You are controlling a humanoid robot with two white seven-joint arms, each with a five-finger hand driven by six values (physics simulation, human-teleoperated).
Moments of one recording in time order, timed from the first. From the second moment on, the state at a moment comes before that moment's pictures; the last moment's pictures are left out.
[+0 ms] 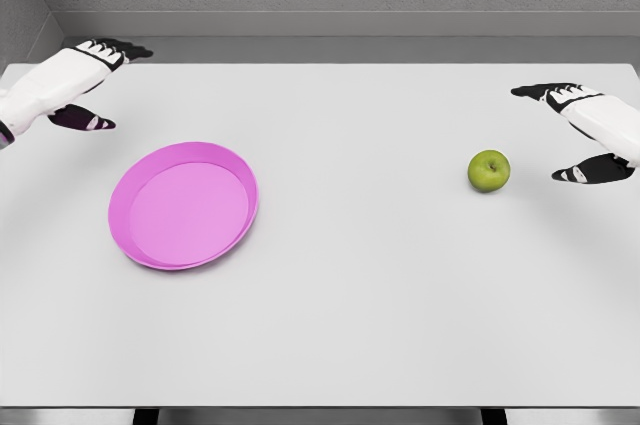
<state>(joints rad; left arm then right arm) -0.67 0.76 -0.58 -1.05 -0.47 -0.61 -0.06 -0.22 -1.11 0.40 -1.75 0.10 -0.18 0.11</state>
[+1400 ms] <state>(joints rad) -0.67 0.79 -0.59 -1.07 -0.47 -0.61 -0.06 -0.67 -0.85 0.78 -1.44 0.10 0.01 0.58</state>
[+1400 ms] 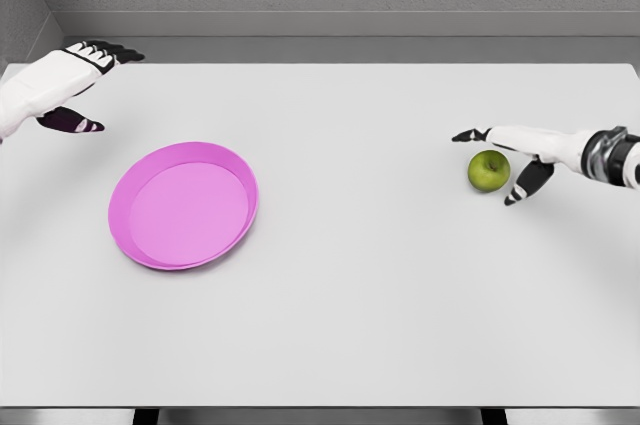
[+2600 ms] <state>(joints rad) -0.66 0.80 -0.60 -1.08 -0.47 -0.61 -0.06 -0.67 -0.86 0.82 -1.43 0.11 0.01 0.57</state>
